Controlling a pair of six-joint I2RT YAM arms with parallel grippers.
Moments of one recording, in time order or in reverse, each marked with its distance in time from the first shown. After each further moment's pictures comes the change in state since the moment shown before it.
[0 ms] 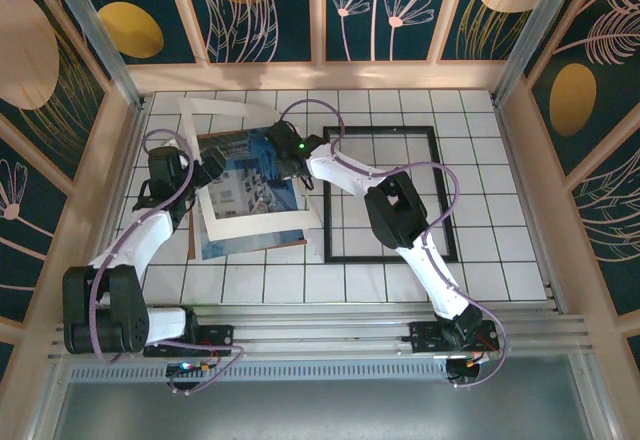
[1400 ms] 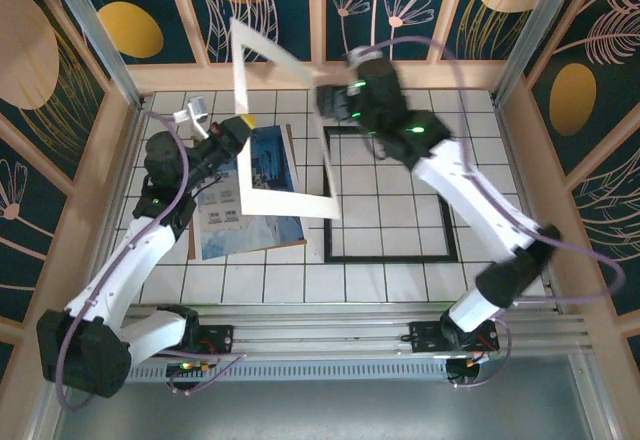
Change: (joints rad) left arm -0.306 -0.153 0.190 0.275 0.307 -0.473; right arm -0.164 -0.893 -0.338 0.123 -0.073 -0.056
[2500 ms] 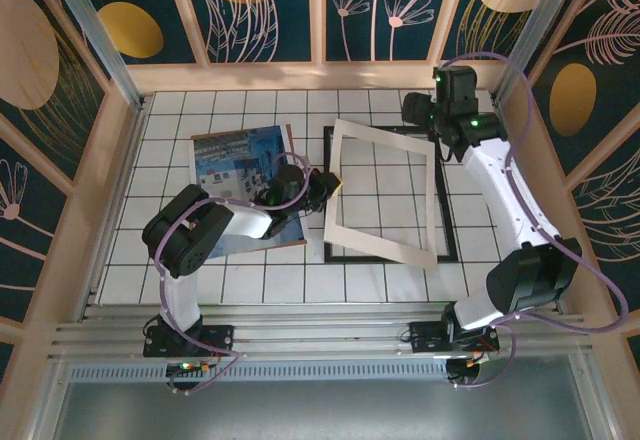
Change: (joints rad) left arm -0.386 0.795 -0.044 0.456 -0.214 -0.386; right arm -0.404 -0.046 -0.259 -0.059 -0.095 -0.052
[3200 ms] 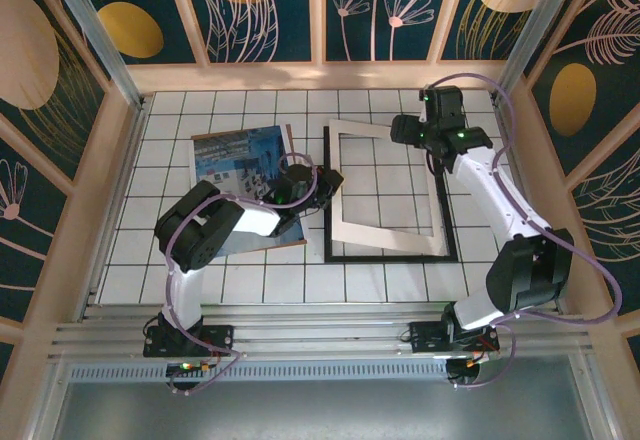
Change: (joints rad) left arm -0.021 0.079 0.080 -0.003 -0.103 0.008; right arm 0.013 0.005 -0.170 0.085 -0.086 -0.005
